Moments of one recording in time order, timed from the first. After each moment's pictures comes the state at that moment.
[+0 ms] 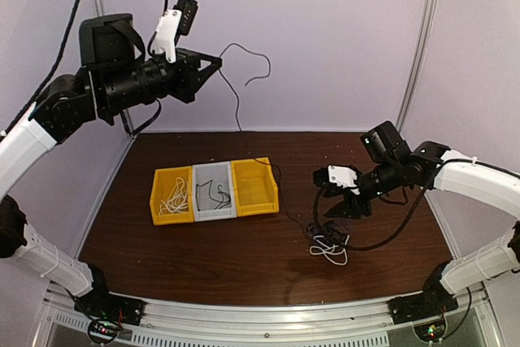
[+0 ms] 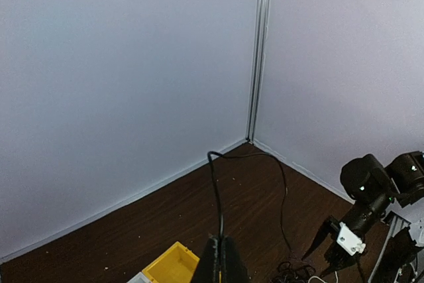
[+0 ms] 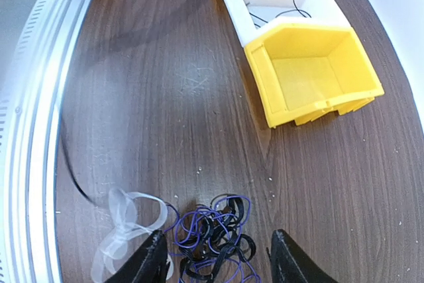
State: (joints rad) left arm -1.00 1.34 1.74 -0.47 -0.25 -0.07; right arm 0.66 1.27 1.01 -0.64 -0.43 -0.75
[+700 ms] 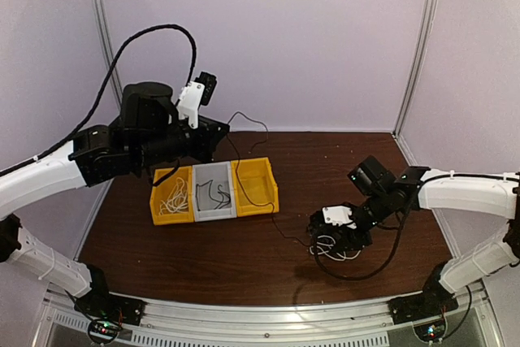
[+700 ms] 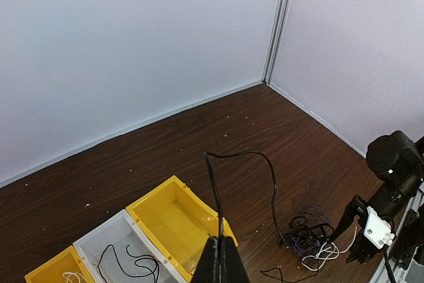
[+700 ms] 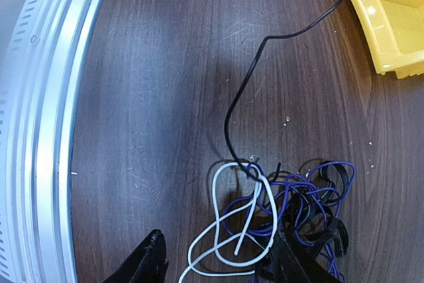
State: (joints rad) left arm -1.00 1.27 1.27 -0.30 -0.30 -0.21; right arm 0.71 1.33 0.81 -0.62 -0.44 -0.81
